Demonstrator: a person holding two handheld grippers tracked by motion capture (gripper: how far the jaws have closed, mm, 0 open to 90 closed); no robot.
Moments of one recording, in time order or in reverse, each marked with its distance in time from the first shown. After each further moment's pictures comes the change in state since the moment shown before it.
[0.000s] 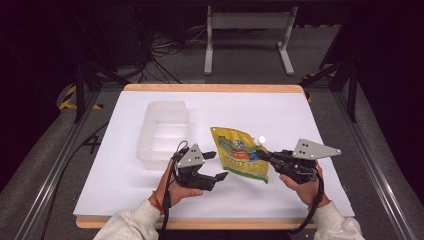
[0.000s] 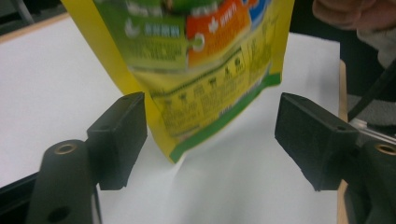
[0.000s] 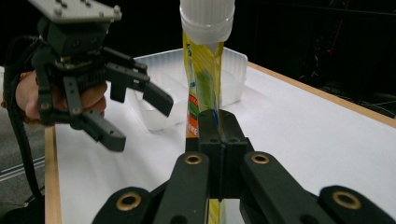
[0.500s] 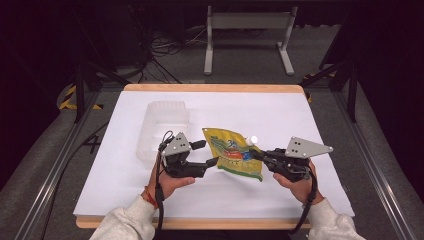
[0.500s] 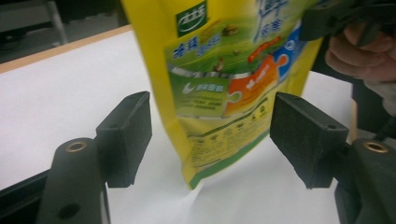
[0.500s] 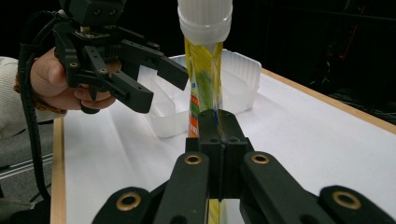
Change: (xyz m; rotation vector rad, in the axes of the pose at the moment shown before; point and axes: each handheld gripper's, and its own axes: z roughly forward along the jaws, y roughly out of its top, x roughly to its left) left arm 0.020 0.010 -0.022 -0.045 0.059 -0.076; right arm 0.005 0.008 0.015 -0.006 0.043 -0.025
